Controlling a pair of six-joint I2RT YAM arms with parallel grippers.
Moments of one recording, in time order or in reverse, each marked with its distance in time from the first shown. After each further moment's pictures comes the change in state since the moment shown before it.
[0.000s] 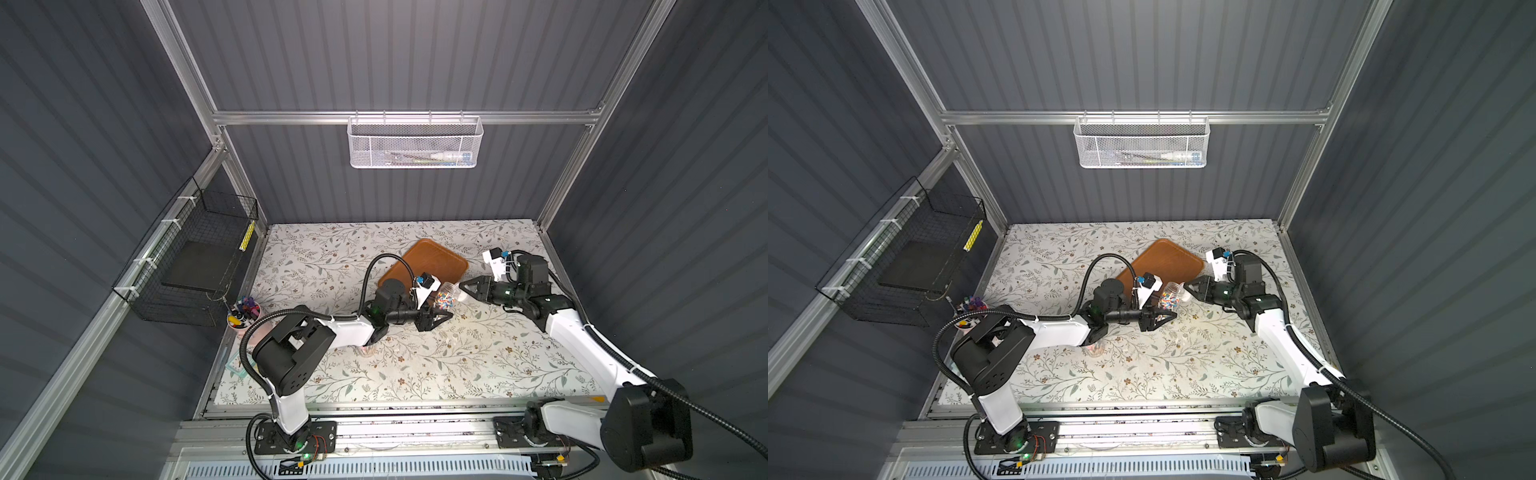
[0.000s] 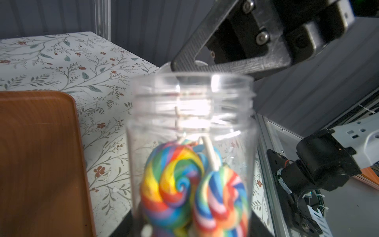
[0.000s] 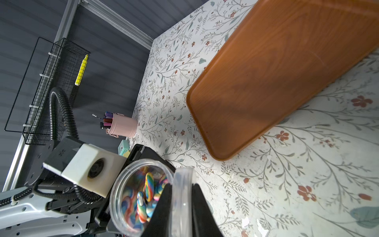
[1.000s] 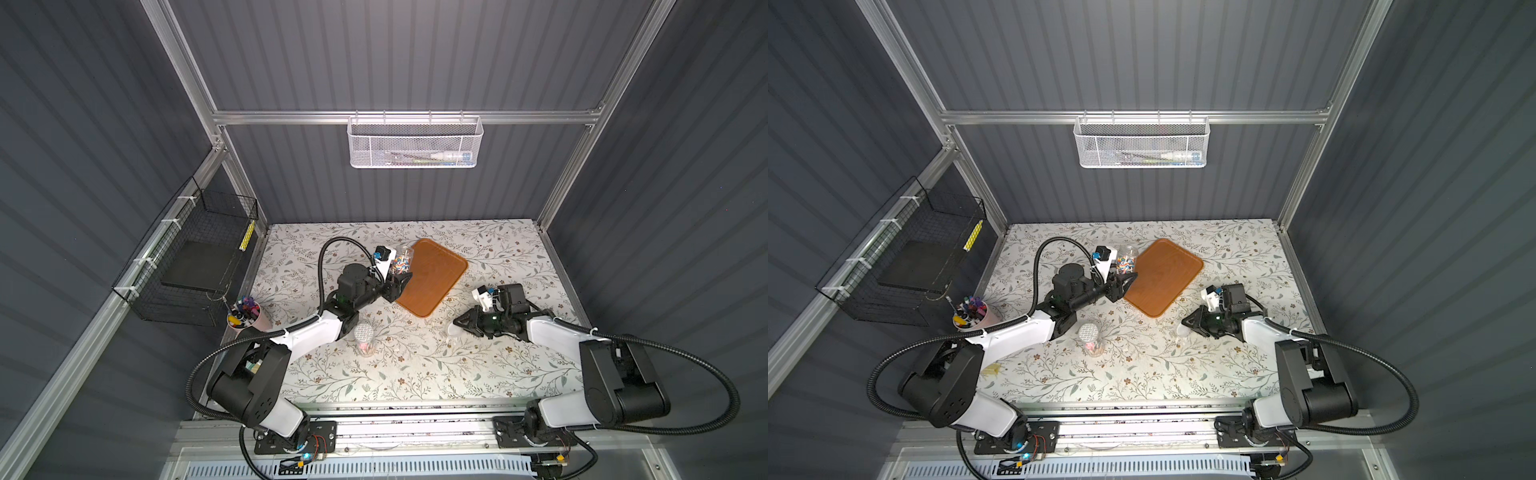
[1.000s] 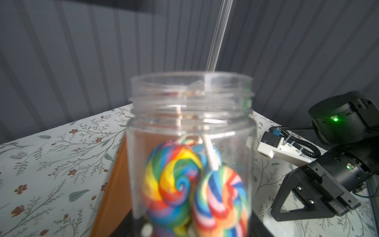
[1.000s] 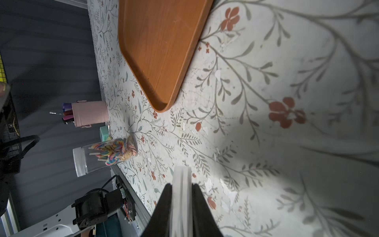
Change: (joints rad) left arm 0.198 -0.270 -0.072 -0.135 -0.329 0.106; right arm 0.013 0.229 -0.265 0.168 -0.017 0.112
